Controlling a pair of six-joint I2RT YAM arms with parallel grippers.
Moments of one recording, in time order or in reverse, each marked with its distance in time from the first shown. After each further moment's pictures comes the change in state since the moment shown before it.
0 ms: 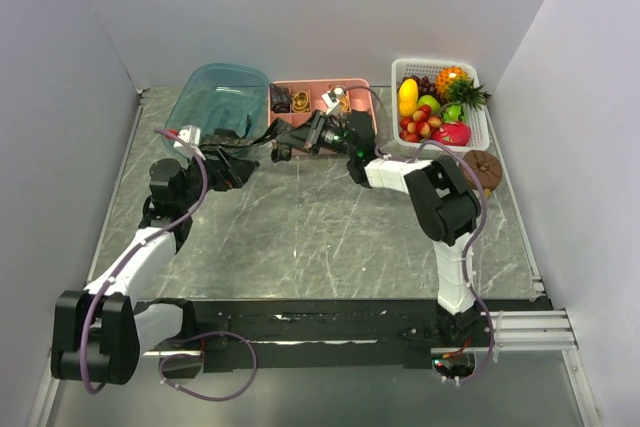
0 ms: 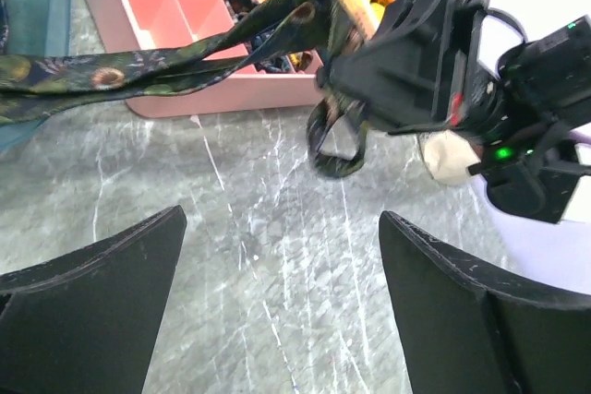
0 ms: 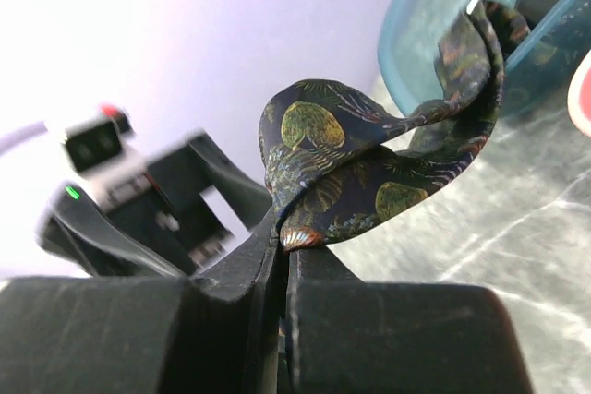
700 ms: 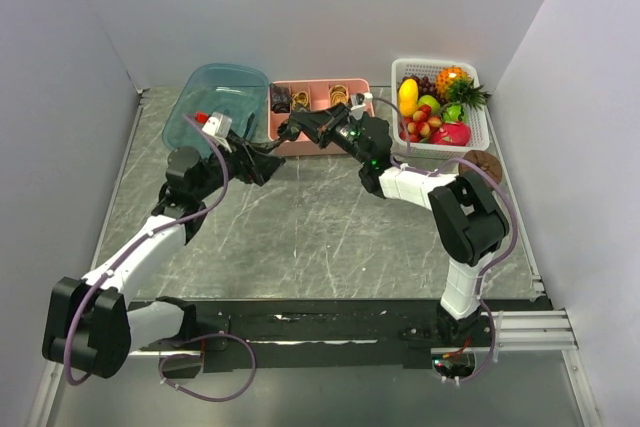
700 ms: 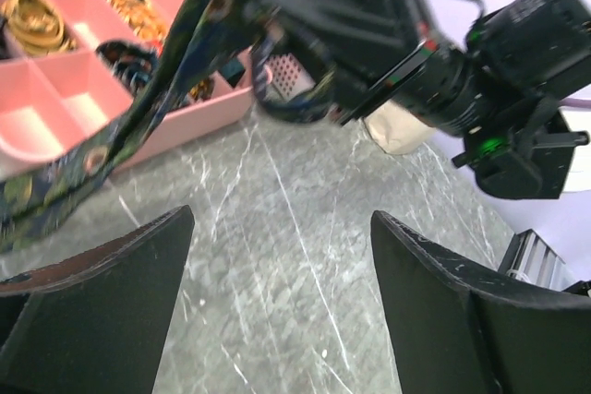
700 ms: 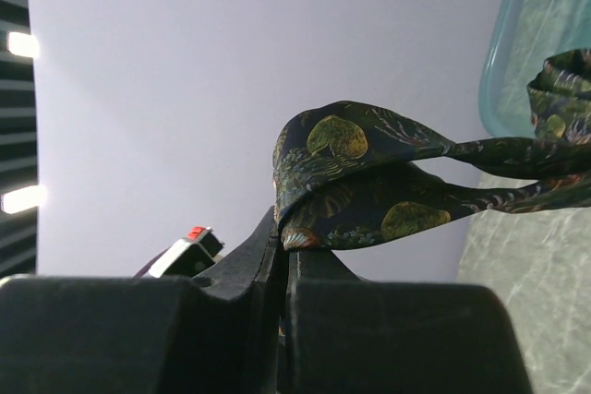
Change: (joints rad) left arm -0.183 0.038 0.118 0.026 0.029 0.114; right arm 0.010 -0.234 -0.182 0.051 0.320 0.398
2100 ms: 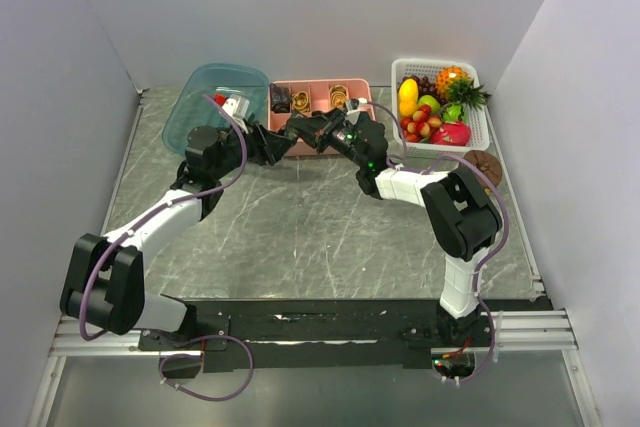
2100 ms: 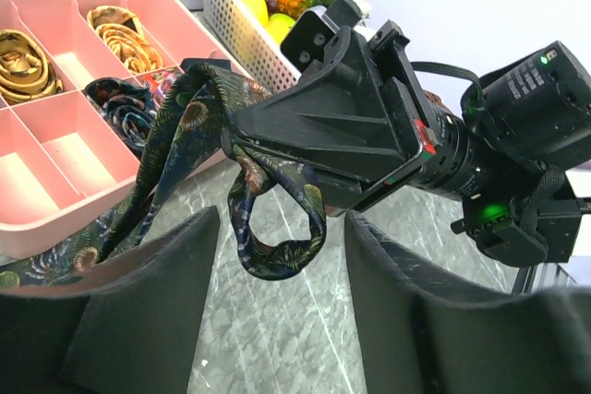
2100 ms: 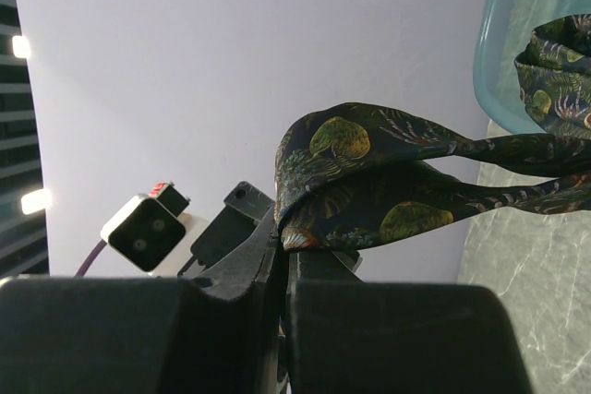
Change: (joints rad) left arm -0.058 0.230 0.176 0.064 -0.033 0.007; right arm 0.005 0.056 0.000 0.036 -0.038 0.053
